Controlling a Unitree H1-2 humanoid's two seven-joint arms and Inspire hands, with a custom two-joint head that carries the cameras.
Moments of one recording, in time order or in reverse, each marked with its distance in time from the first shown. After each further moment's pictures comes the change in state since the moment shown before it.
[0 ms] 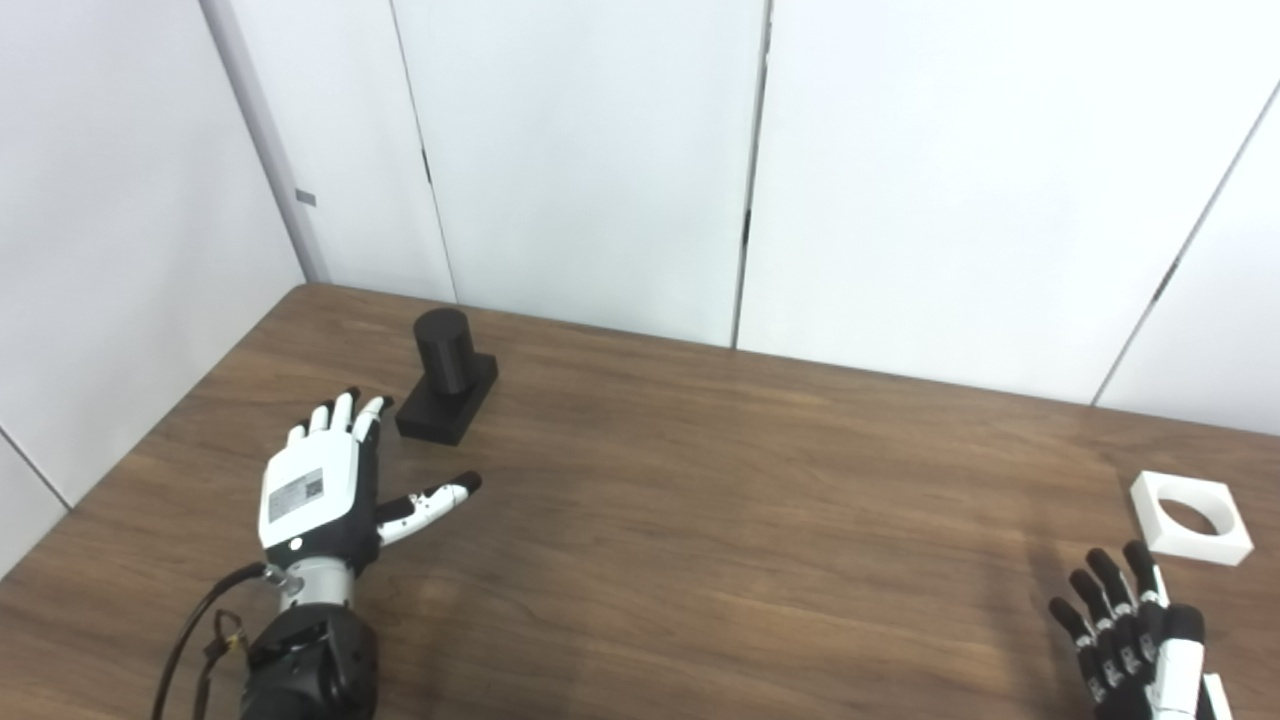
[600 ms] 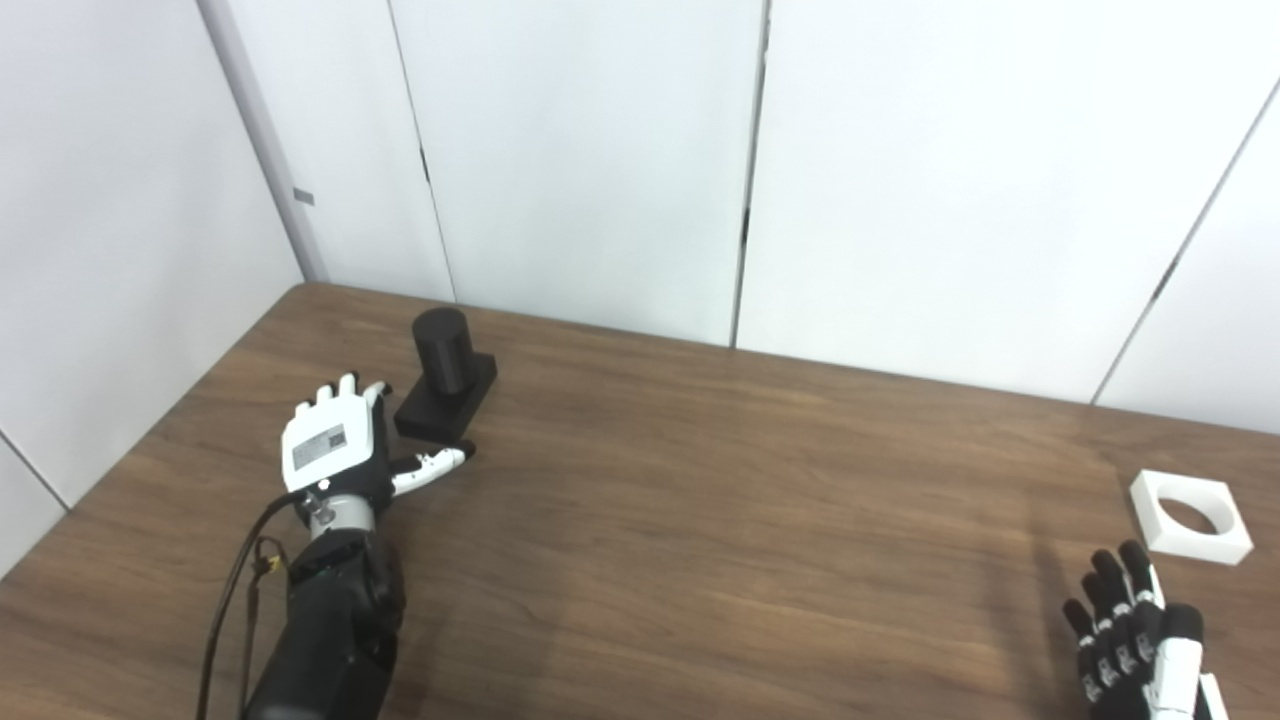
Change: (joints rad) left arm -0.228 0.012 0.025 0.371 0.059 0.001 0.016; right arm 0.001 -0.001 0.001 0.000 0.026 0.002 0.002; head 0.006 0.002
